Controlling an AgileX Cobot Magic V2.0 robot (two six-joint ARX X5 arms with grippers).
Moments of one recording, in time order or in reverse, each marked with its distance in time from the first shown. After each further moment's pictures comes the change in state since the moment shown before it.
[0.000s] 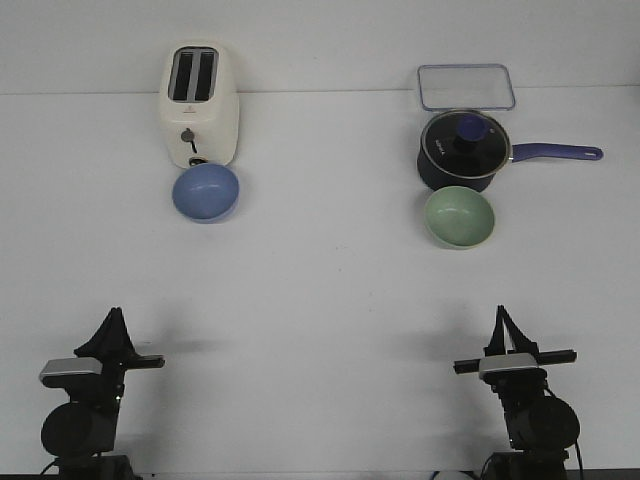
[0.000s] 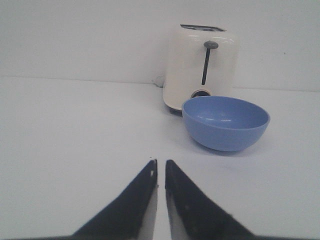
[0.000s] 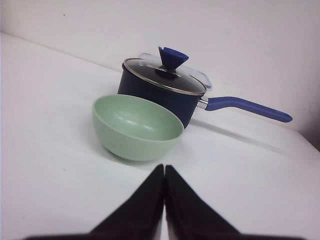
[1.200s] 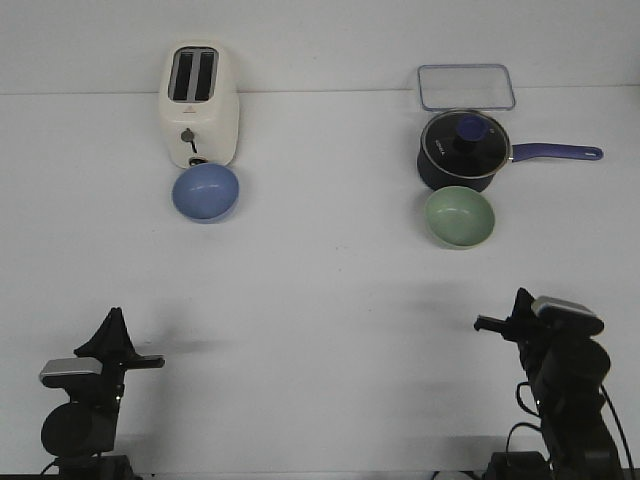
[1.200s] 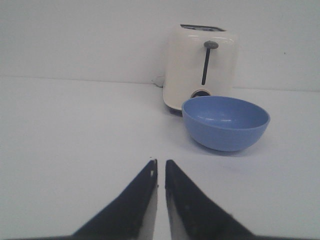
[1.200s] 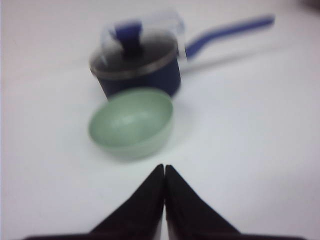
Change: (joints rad) left arm 0.000 0.000 0.000 0.000 0.000 0.000; right arm 0.000 0.520 0.558 -0.416 0.086 0.581
